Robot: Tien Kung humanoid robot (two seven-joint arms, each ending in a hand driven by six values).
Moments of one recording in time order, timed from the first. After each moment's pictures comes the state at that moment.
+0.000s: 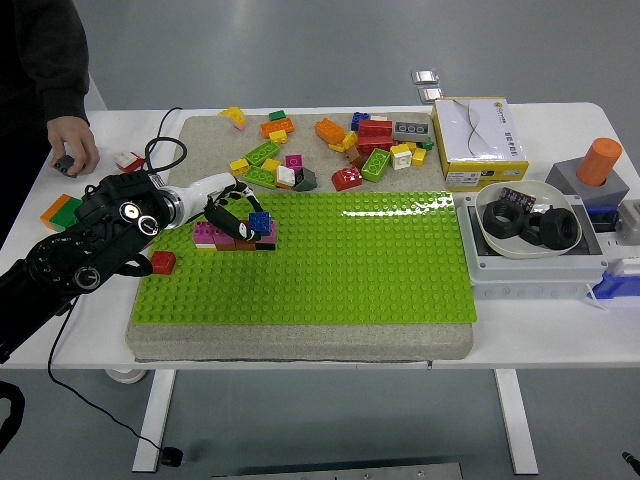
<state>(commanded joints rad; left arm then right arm) -0.93 0.18 -0.58 -0.76 1.26 -0.22 0.25 0.18 -0.11 1.91 0.18 -2.07 -0.06 -0.26</state>
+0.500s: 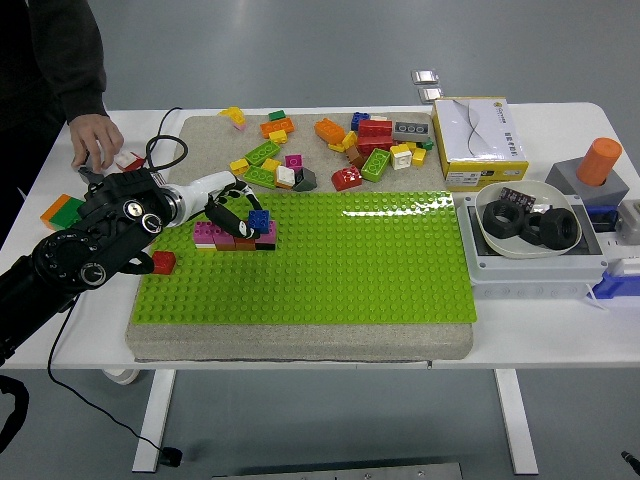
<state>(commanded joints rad) -0.94 0.17 -0.57 -0.73 1.26 -0.22 0.24 0.18 -0.11 1.95 0.18 -2.11 -0.05 -0.25</state>
